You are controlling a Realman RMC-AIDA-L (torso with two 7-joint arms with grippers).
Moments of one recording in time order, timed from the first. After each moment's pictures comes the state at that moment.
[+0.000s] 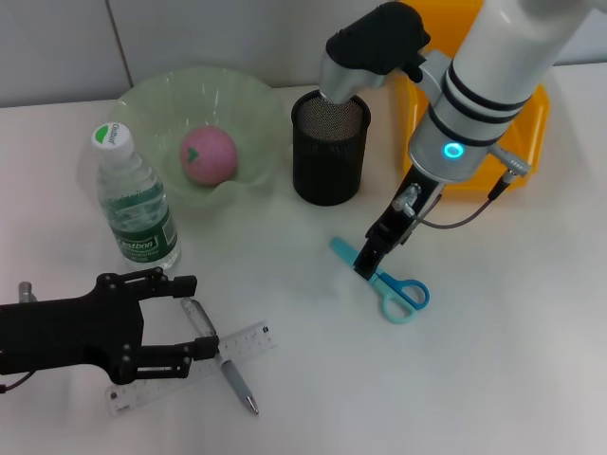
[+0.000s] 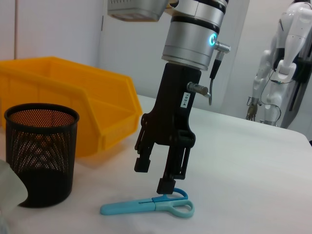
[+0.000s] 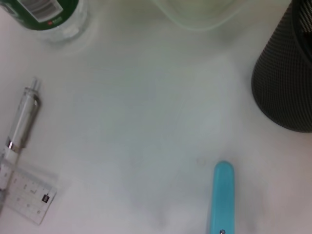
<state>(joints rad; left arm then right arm) -0.44 -2.07 0.78 0.70 2.01 1.69 -1.24 1.10 2.09 -1.24 -0.67 -2.73 -1.43 2.63</state>
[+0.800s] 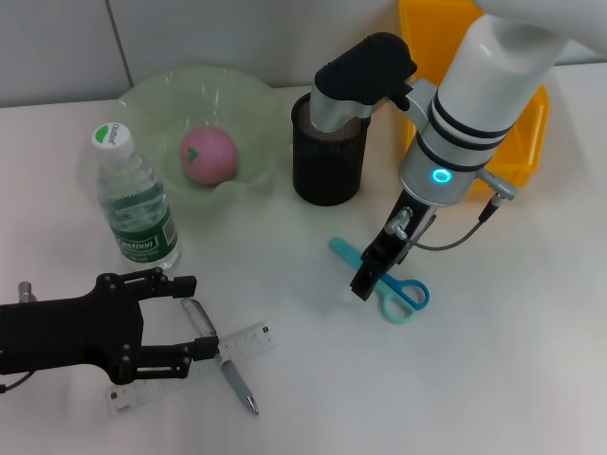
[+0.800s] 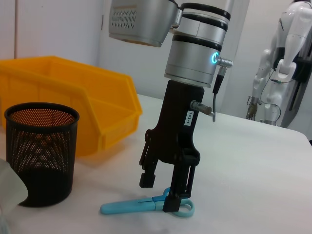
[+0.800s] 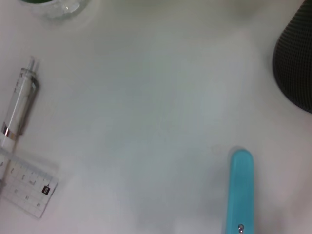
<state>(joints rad) -0.44 -2.07 0.78 0.70 2.02 1.69 -1.24 1.10 2.09 -1.34 -0.60 -2.66 -1.37 2.66</state>
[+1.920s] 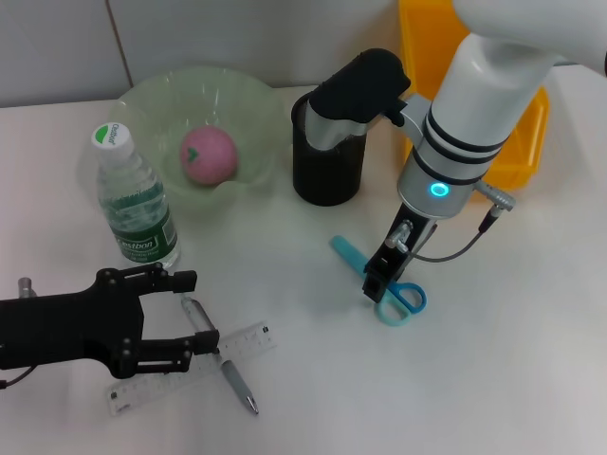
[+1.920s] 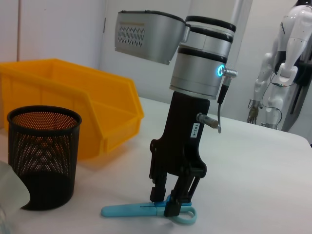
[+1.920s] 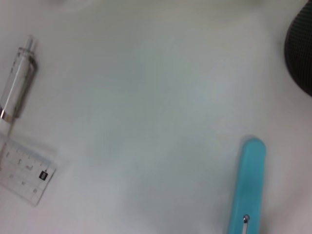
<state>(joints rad) -0.44 -2.07 0.78 0.70 2.01 1.69 -1.26 1.09 2.09 -1.44 -0.60 -2.62 -1.35 2.68</state>
